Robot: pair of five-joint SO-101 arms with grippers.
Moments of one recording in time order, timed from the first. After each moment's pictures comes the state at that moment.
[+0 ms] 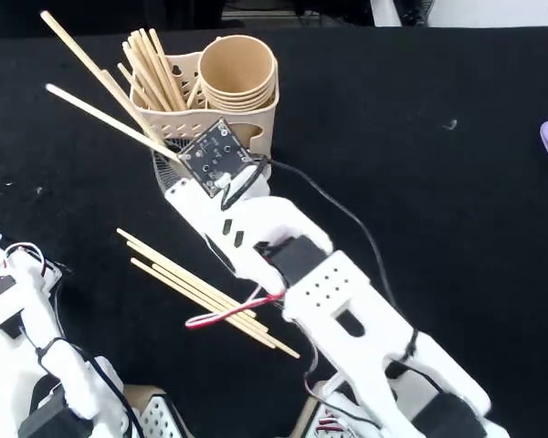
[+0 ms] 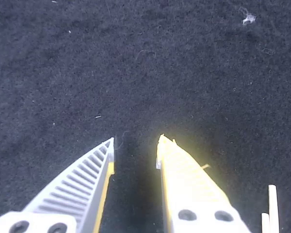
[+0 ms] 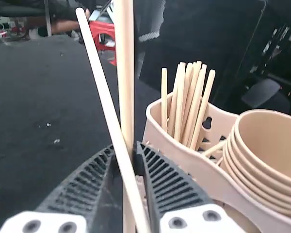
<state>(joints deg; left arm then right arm) -46.3 -33.3 67.0 30.6 13.8 -39.4 -29.8 44.1 7.2 9.0</state>
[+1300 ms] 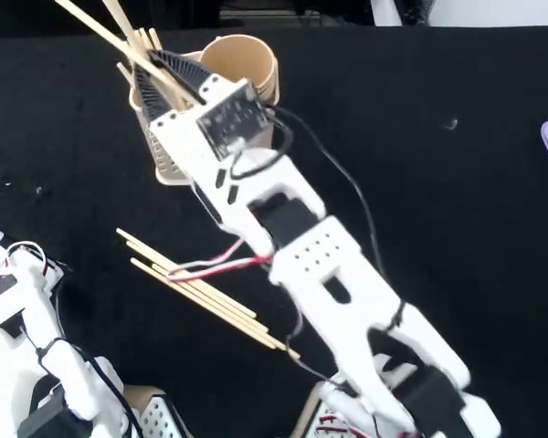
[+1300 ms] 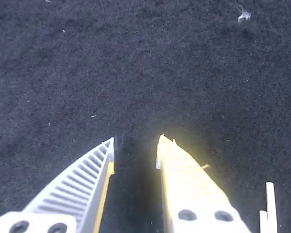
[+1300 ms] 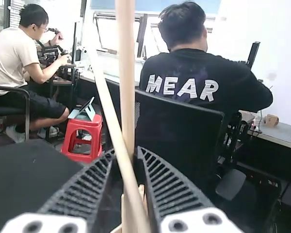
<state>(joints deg) -45.6 -33.3 67.0 30.6 13.8 -36.7 -18.7 24.9 -6.0 9.0</state>
